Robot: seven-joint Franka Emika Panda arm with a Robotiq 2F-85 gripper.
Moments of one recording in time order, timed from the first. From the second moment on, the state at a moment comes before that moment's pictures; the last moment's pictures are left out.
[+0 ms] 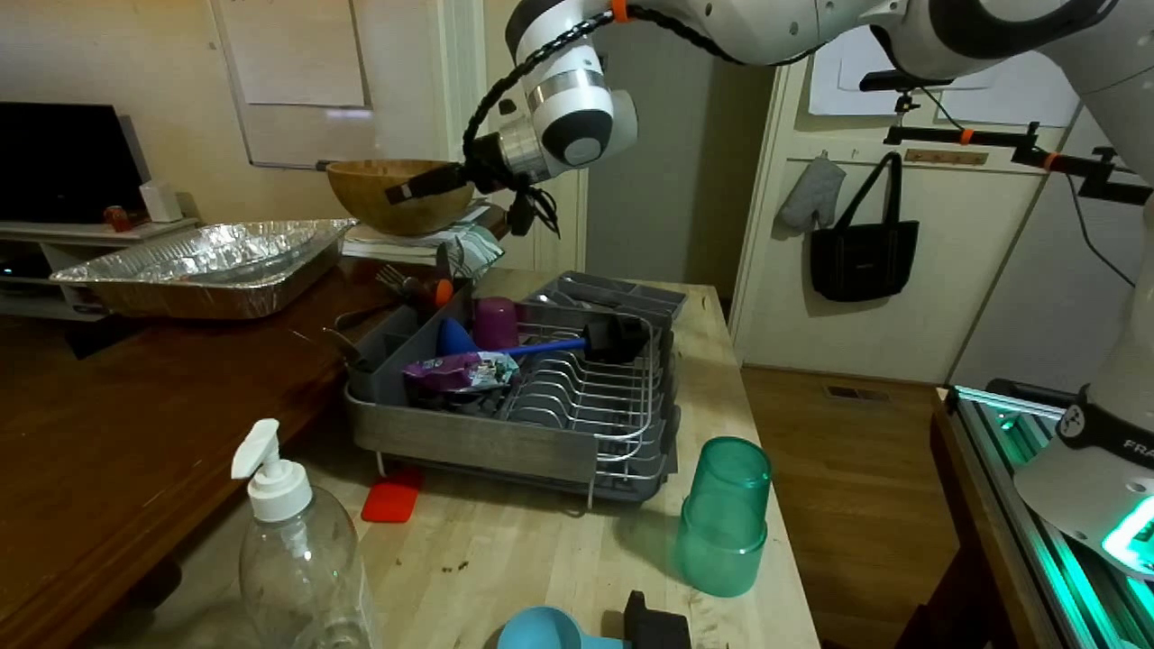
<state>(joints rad) -0.02 0.77 0.16 -1.26 1.78 2.83 -1.95</state>
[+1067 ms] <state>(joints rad) -0.04 0.74 0.08 -1.32 1.28 2.44 -1.64</state>
